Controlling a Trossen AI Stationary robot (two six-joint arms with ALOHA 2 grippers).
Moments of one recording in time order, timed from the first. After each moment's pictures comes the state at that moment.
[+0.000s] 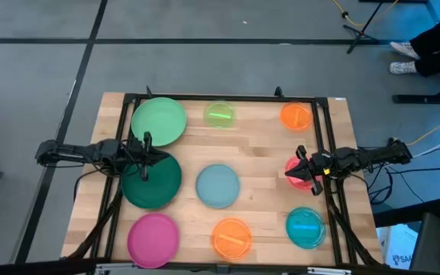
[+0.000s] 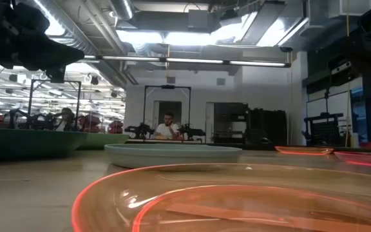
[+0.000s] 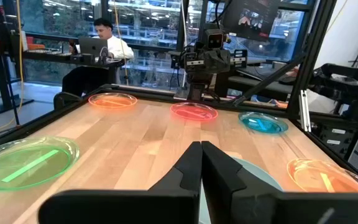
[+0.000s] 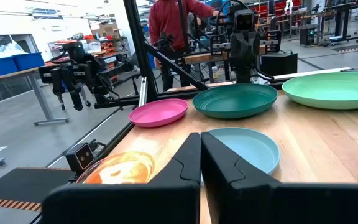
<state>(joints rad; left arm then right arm) -0.07 0.04 0.01 0.04 -0.17 -0.12 0.26 0.01 0.01 0.02 0.00 0.18</state>
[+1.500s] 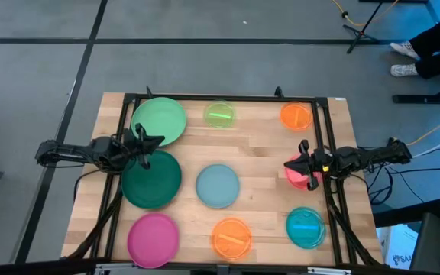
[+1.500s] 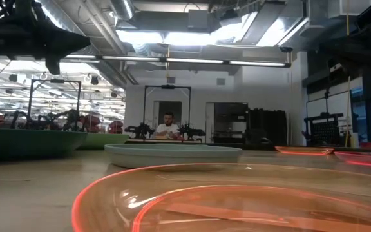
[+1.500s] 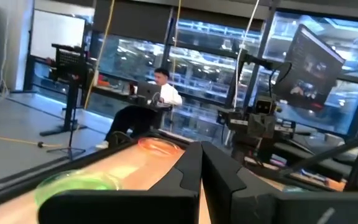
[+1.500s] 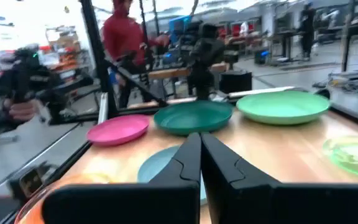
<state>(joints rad) -0.07 0.04 0.01 0.25 -0.44 -0.17 0.26 0.00 0.01 0.08 0.17 0.12</state>
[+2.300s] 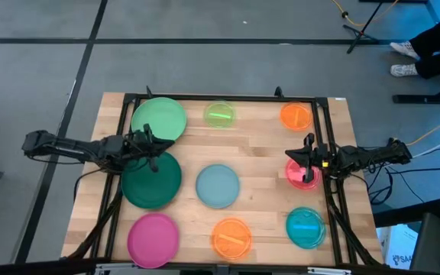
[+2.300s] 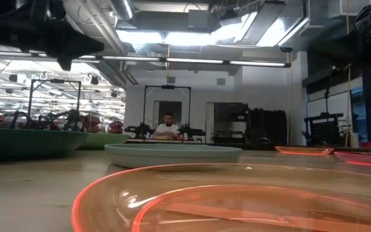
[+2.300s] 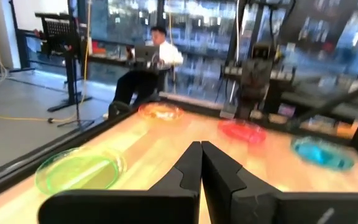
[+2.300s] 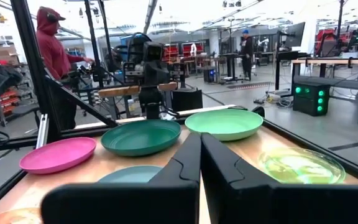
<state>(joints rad) -0.07 0.46 0.16 0.27 -0.40 -0.12 0.26 0.01 0.01 0.13 0.39 0.05</state>
